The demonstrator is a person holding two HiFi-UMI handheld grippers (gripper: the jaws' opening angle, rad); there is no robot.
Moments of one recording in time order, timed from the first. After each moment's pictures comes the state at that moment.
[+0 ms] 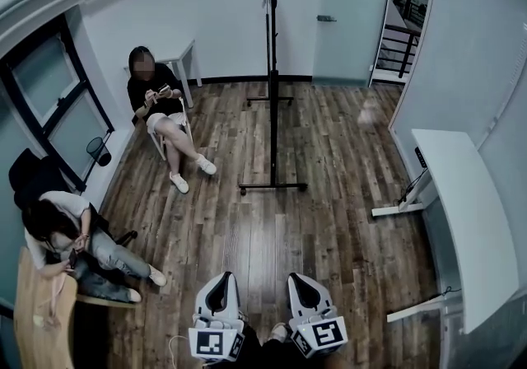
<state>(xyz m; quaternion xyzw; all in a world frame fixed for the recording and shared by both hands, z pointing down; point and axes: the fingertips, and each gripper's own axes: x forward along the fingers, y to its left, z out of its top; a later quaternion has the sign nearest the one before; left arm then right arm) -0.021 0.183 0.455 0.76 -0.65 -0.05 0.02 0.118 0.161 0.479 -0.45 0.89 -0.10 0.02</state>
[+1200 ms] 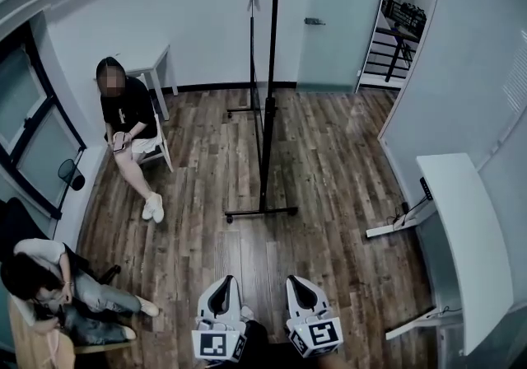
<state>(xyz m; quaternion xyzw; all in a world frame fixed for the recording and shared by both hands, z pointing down) -0.098 -0.084 0.475 0.78 -0.62 -0.05 0.06 0.040 -0.095 0.499 -0.50 0.86 -0.09 -0.02</state>
